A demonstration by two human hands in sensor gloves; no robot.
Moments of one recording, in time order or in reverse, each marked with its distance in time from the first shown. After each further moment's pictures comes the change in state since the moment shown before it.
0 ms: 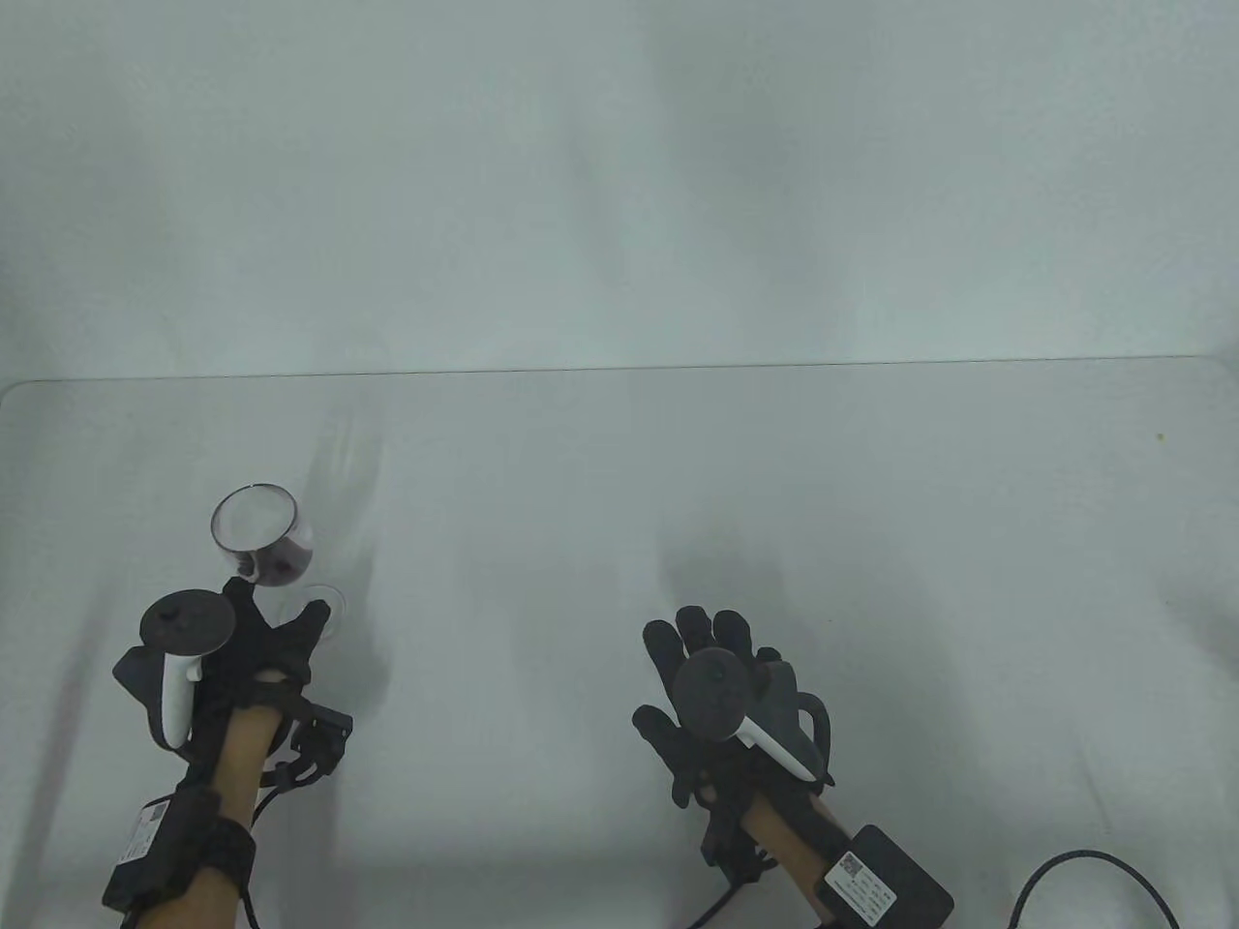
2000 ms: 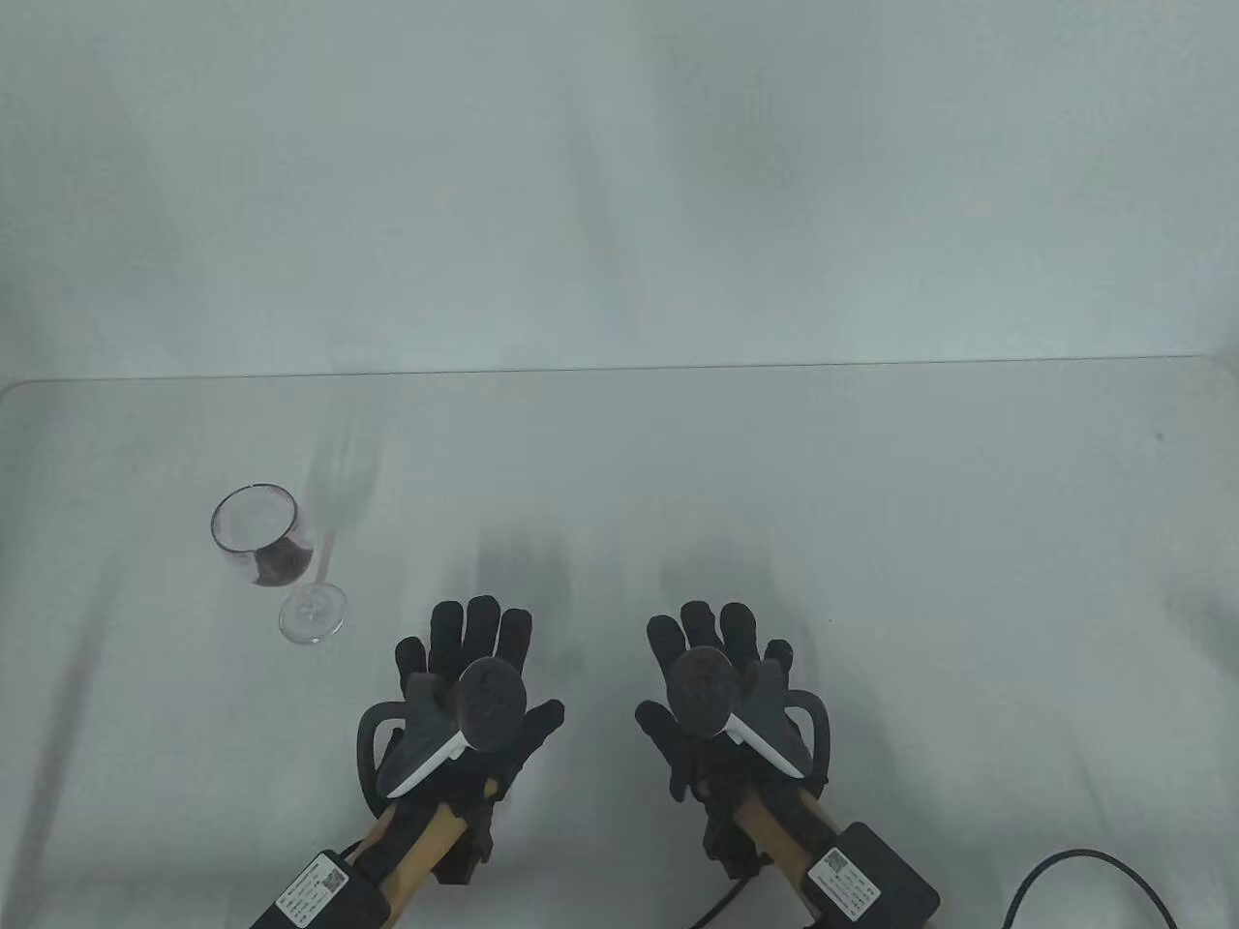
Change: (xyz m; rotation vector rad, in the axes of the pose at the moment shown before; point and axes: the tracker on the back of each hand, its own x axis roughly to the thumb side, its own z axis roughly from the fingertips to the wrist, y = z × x) left_hand 0.104 -0.132 0.152 -0.089 -0.630 -0.700; right_hand -0.001 0.005 -0.007 -0.021 0.056 0.077
